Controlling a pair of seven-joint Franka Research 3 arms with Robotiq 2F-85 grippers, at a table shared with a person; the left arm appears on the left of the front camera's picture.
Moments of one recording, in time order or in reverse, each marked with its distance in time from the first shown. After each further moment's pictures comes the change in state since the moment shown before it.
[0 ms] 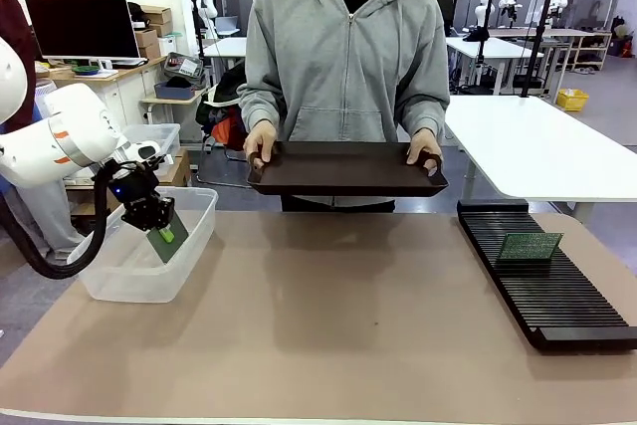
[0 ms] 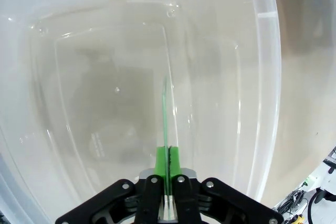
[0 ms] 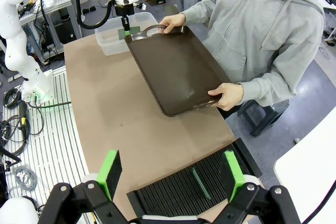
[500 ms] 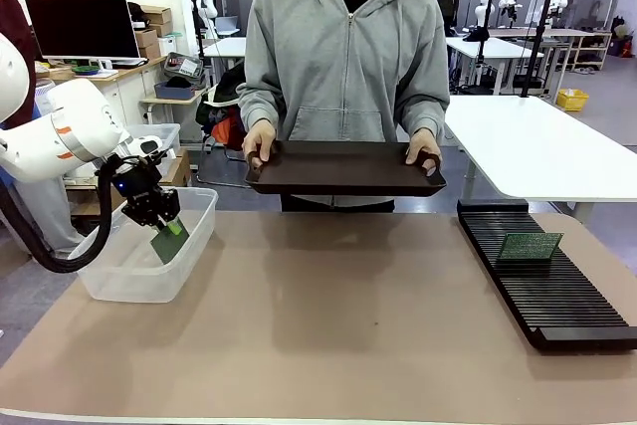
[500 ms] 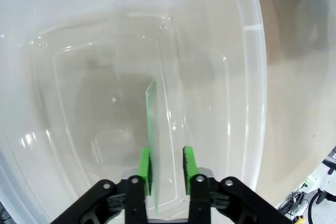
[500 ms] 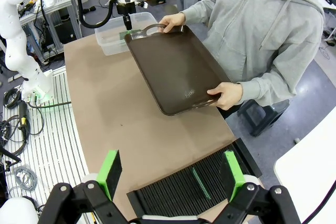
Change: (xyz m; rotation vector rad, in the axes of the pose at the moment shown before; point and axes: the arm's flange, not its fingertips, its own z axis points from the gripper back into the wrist) left arm 0.008 -0.006 0.009 0.000 -0.019 -0.015; right arm 0.000 0.000 0.000 0.000 0.000 0.000
